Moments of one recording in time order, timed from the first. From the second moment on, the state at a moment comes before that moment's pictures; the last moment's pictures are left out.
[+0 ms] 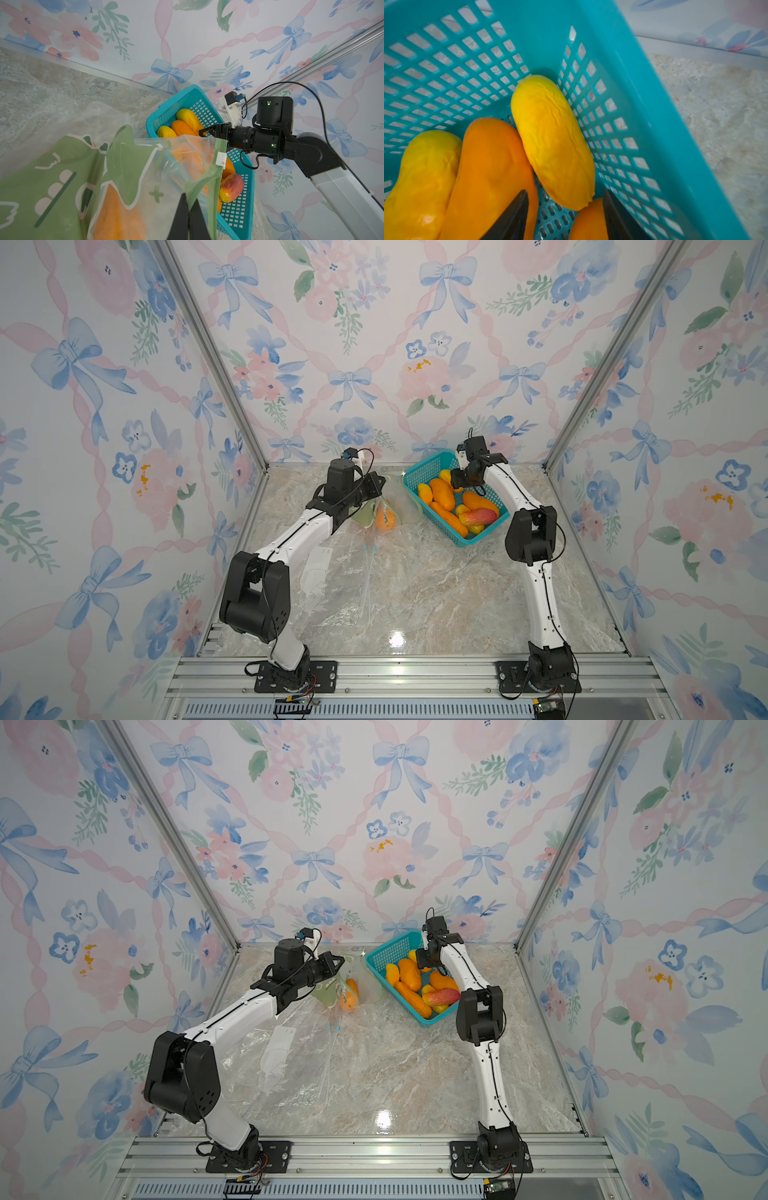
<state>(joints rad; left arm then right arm) -0.33 1.64 1.23 0.03 0.31 -0.65 0.20 2.54 2.41 -0.87 0.00 0.01</state>
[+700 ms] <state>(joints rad) -0.33 1.64 1.23 0.03 0.31 -0.65 0.20 2.64 2.53 -0.85 -0.01 0.00</state>
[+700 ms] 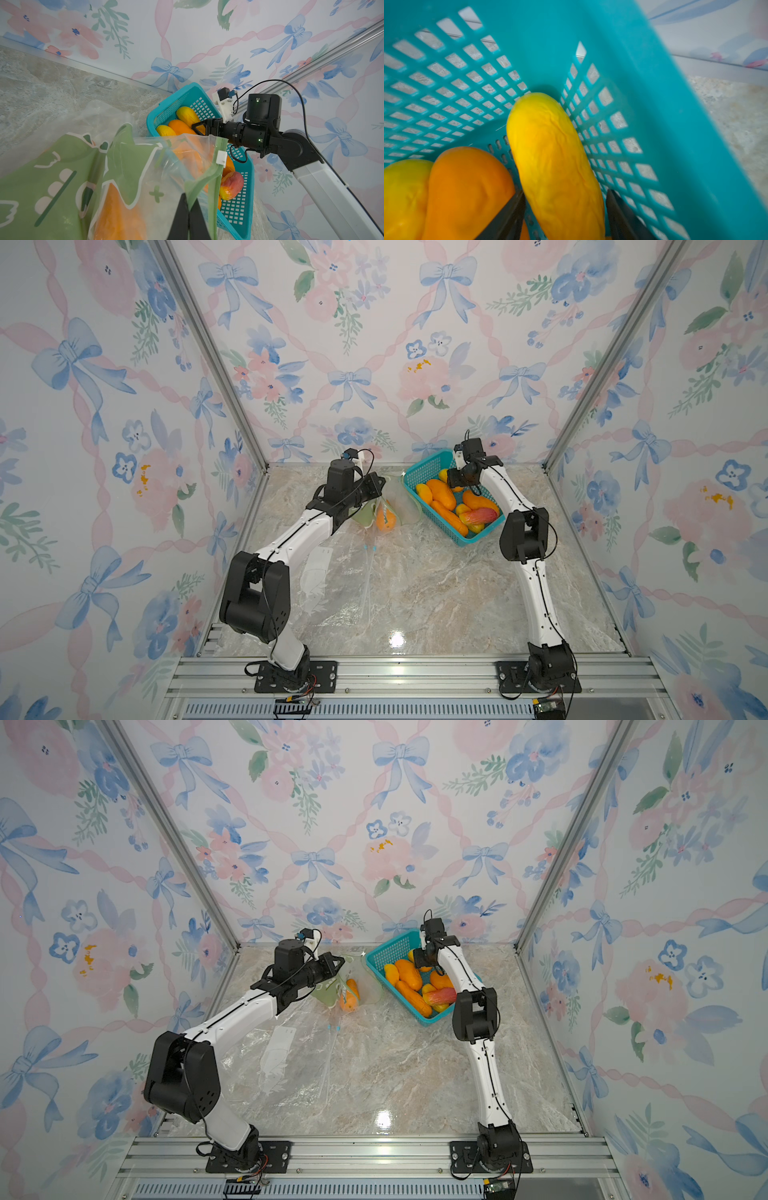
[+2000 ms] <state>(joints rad) -0.33 1.63 1.22 0.03 0.31 -0.66 0.20 2.67 2.59 -0.97 -0.08 -0.04</state>
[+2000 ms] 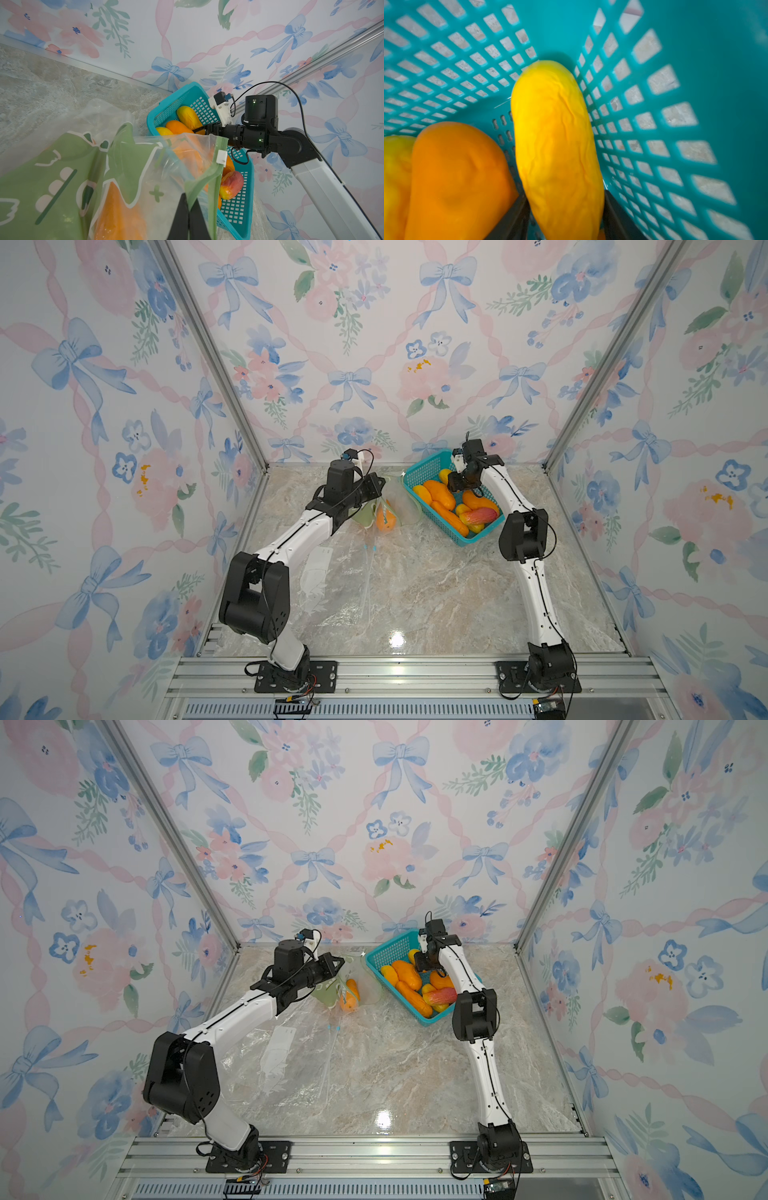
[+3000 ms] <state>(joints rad) -0.34 1.56 1.17 0.03 0.31 -0.66 0.19 2.10 1.67 -0.61 -0.07 0.14</state>
